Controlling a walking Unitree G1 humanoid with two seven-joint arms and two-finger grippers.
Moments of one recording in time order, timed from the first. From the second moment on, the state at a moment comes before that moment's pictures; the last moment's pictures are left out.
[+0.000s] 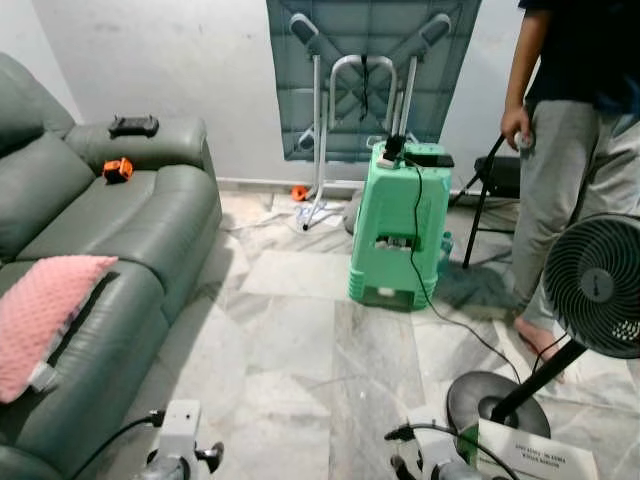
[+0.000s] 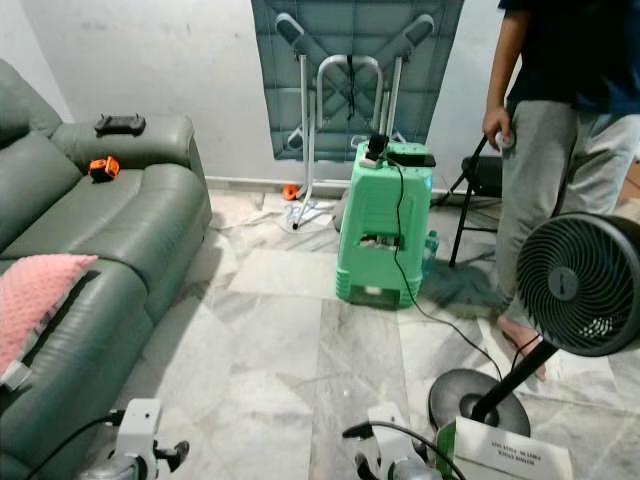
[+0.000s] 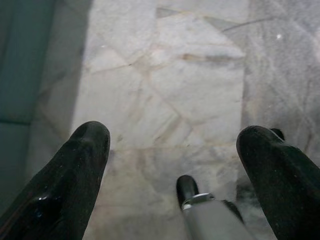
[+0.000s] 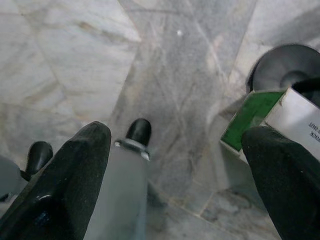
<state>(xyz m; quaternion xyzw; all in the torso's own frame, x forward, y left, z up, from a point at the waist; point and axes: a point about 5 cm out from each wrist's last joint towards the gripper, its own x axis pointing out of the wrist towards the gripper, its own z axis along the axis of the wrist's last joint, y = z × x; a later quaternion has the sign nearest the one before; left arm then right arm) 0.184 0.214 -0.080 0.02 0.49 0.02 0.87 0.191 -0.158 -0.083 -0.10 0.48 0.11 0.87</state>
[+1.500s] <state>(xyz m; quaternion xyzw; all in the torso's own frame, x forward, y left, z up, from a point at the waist) 0.190 0.227 -0.075 0.08 0.49 0.03 0.87 0.189 -0.155 -0.084 -0.12 0.47 0.14 0.86</state>
